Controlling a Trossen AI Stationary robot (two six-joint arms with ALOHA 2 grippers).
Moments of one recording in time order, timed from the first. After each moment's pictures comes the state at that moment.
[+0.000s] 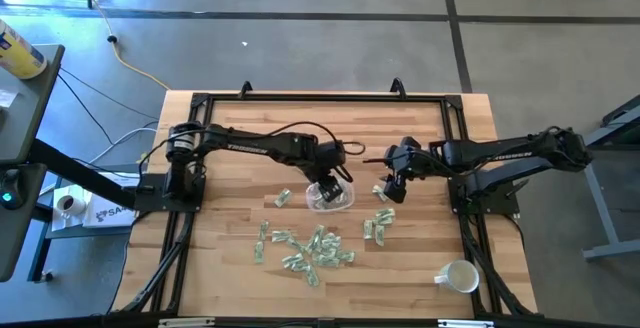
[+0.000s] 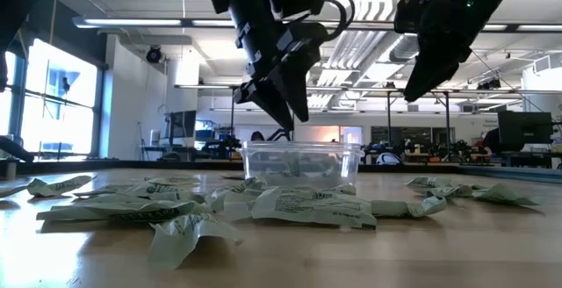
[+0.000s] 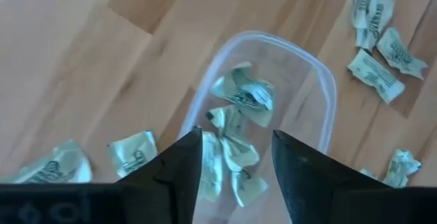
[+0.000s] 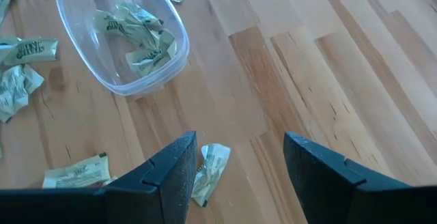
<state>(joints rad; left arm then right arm) 0.08 1.93 1.51 -0.68 0.07 -0.50 -0.01 1.12 0.75 -0.58 0.19 0.36</state>
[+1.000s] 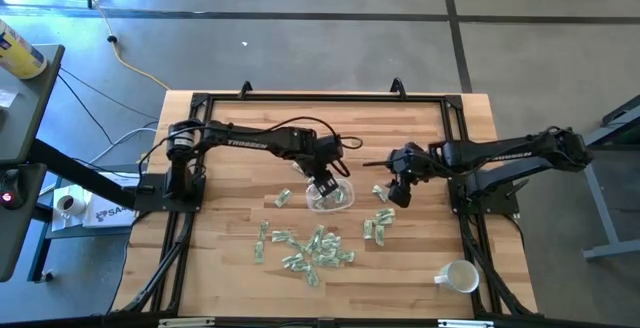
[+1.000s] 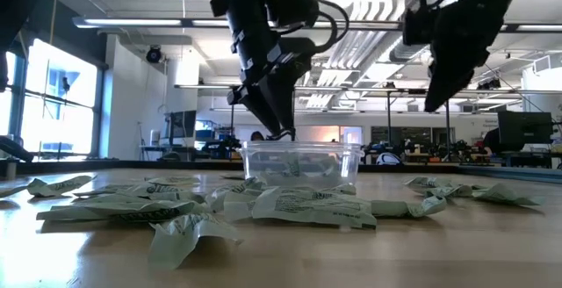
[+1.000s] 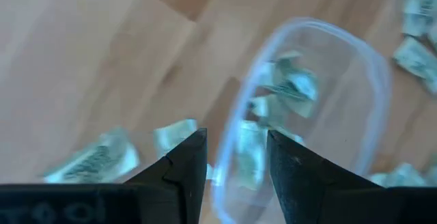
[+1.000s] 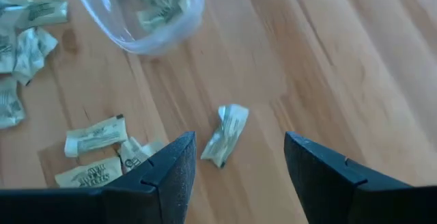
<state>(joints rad) 0.13 1.93 1.51 -0.76 0.05 -0.45 -0.01 1.13 0.74 -0.67 0.09 0.44</state>
